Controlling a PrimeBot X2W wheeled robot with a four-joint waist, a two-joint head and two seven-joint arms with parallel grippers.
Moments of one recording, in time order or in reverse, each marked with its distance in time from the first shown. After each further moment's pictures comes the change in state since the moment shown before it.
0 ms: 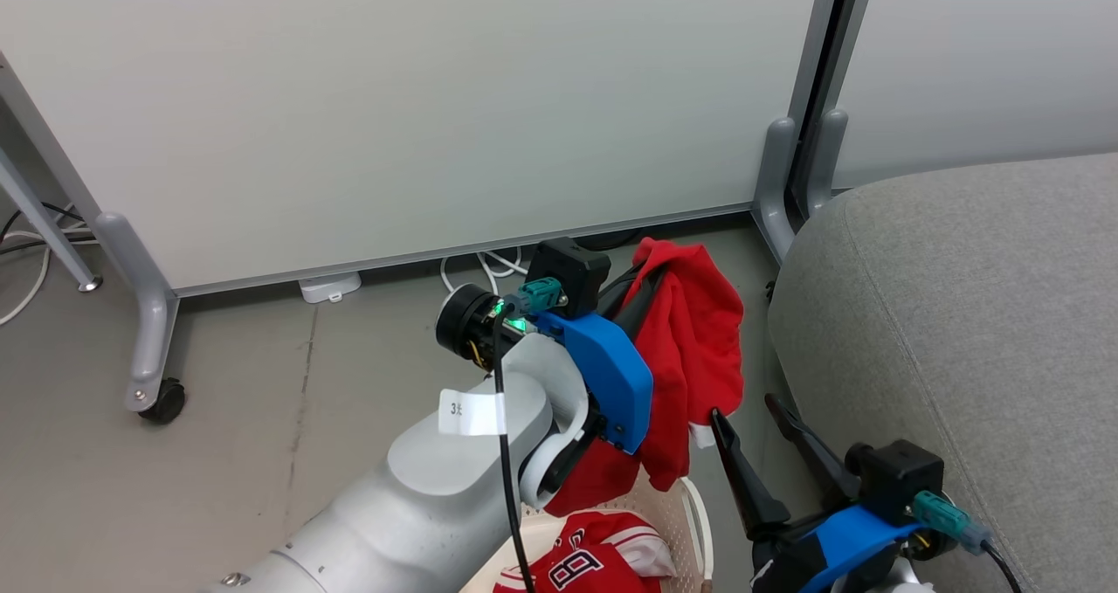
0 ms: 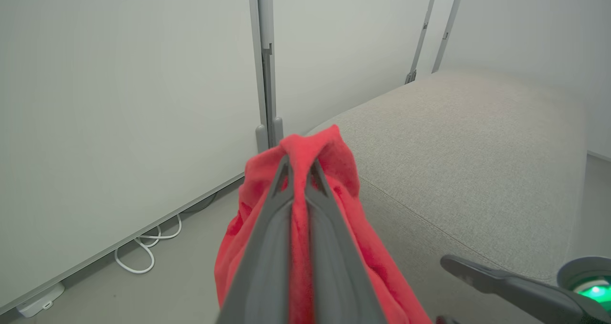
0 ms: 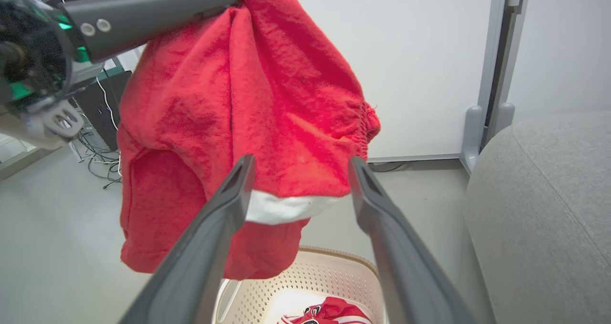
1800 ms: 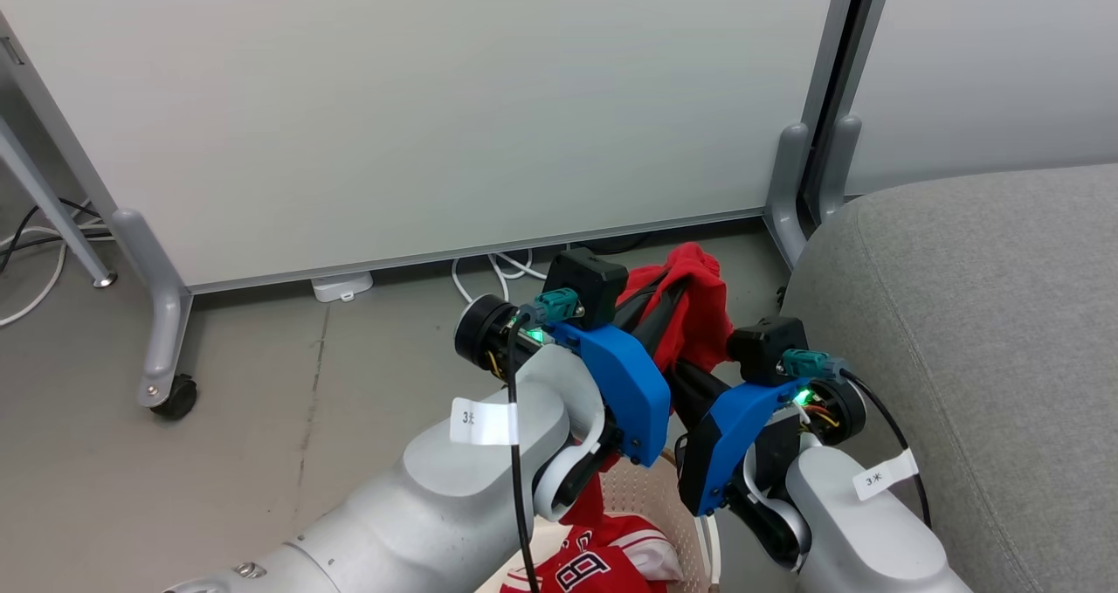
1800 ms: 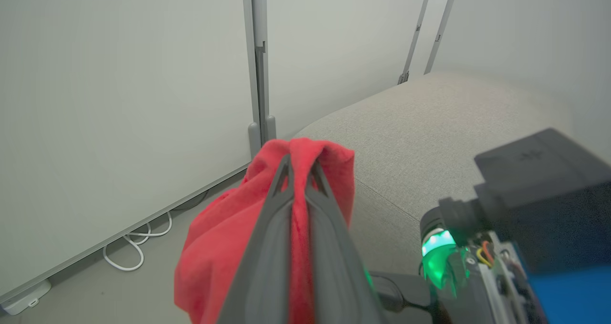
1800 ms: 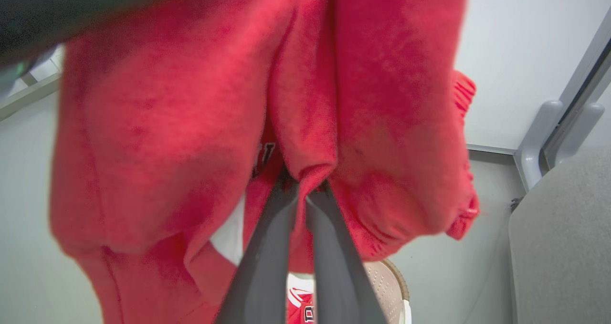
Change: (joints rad) left arm -0.037 0.000 -0.132 -0.012 -0.137 0.012 -0.046; right arm -0.423 0.000 0.245 0.453 0.140 0.000 0.103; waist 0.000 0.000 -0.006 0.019
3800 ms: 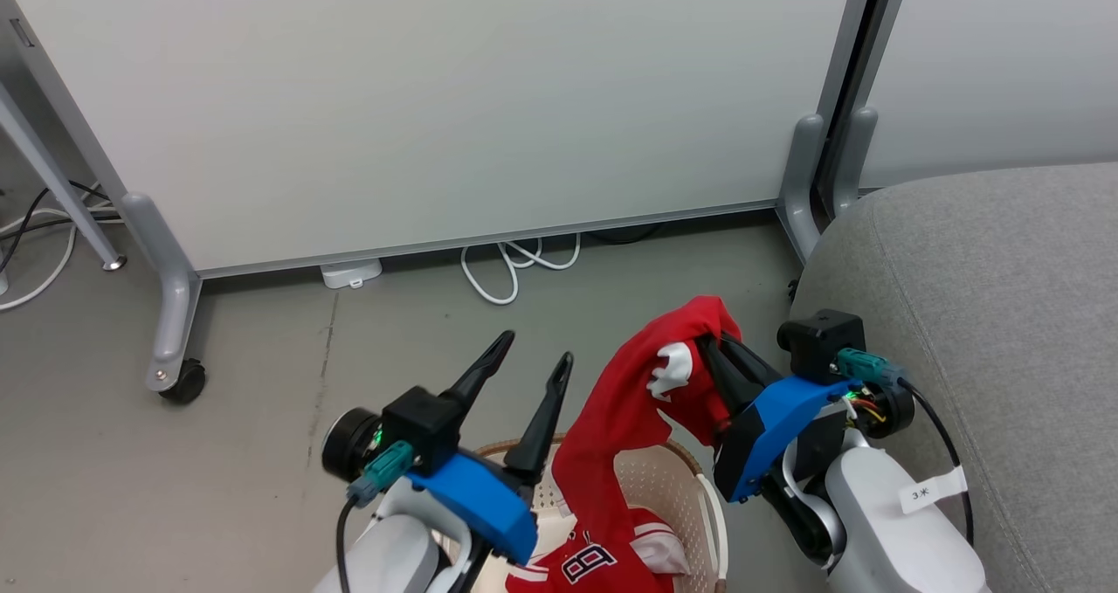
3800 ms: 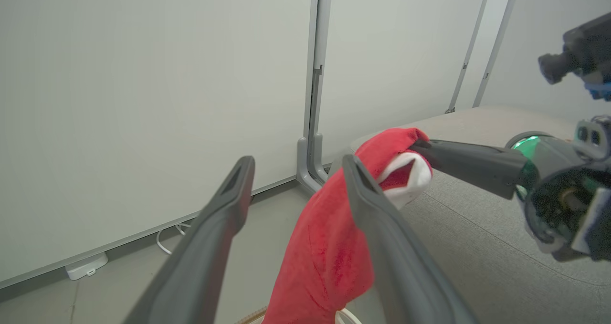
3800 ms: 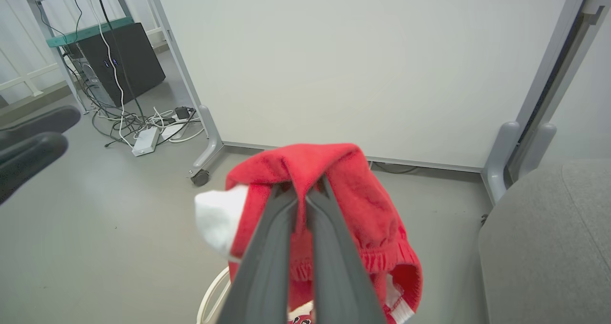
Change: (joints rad) left arm 0.503 0.117 0.587 -0.258 0.578 -0.124 -0.076; right arm 0.066 0.000 -0.158 -0.119 -0.124 0.000 -0.019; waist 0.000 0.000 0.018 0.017
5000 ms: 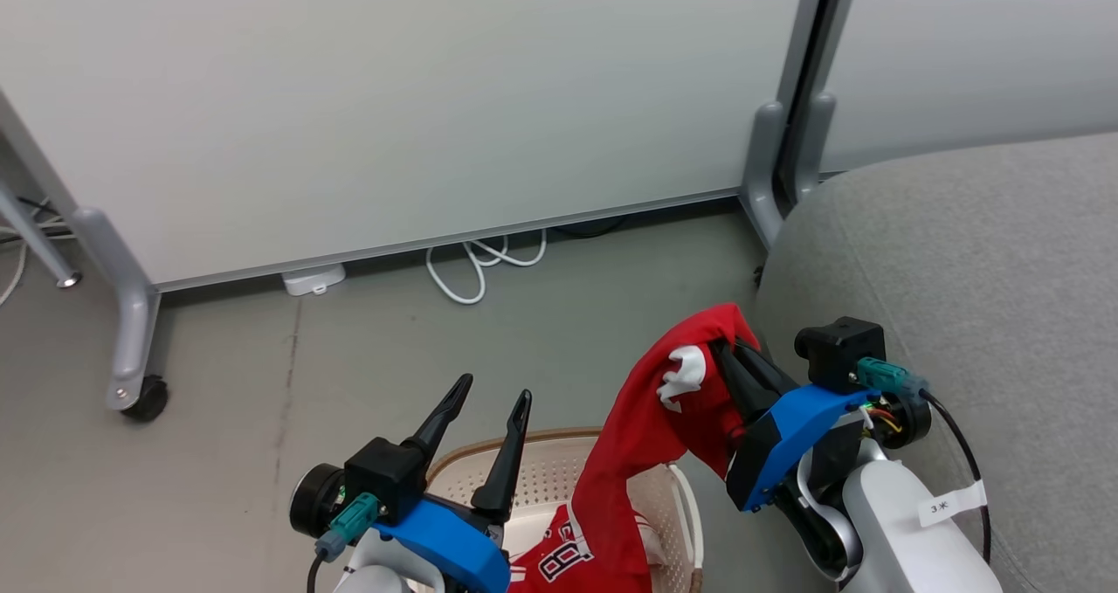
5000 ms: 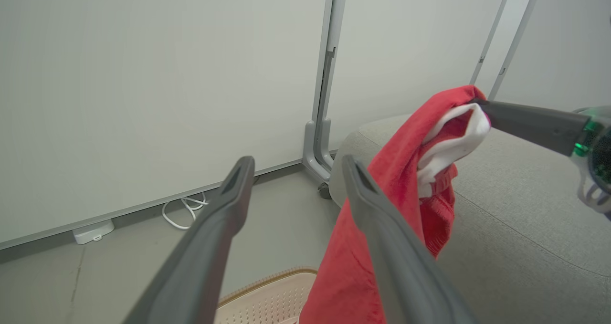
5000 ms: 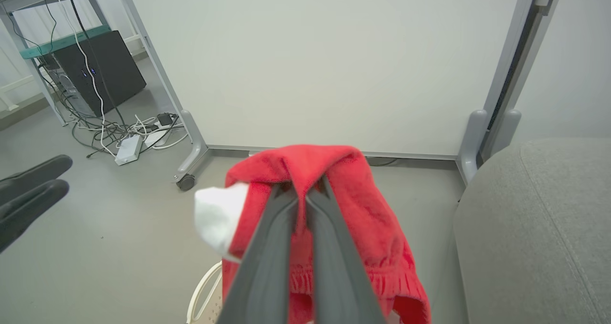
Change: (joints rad) left arm 0.163 -0.047 0.194 -0.028 0.137 -0.044 0.000; right arm 0.069 0.000 -0.050 -0.117 -0.020 0.000 0.055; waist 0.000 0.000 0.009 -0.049
